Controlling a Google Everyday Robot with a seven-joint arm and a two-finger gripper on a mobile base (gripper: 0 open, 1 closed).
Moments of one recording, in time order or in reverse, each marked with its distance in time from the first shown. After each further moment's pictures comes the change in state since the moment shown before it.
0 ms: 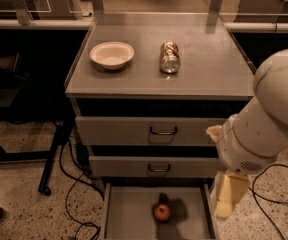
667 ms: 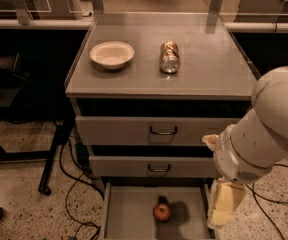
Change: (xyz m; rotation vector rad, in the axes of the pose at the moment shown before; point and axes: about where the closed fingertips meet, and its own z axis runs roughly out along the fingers) arm -0.001 0.013 0.022 -0.031 -0.041 -0.007
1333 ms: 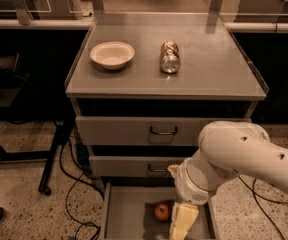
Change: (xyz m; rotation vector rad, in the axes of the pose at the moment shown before) arm -0.035 0.017 0.140 -0.142 -0.114 -0.020
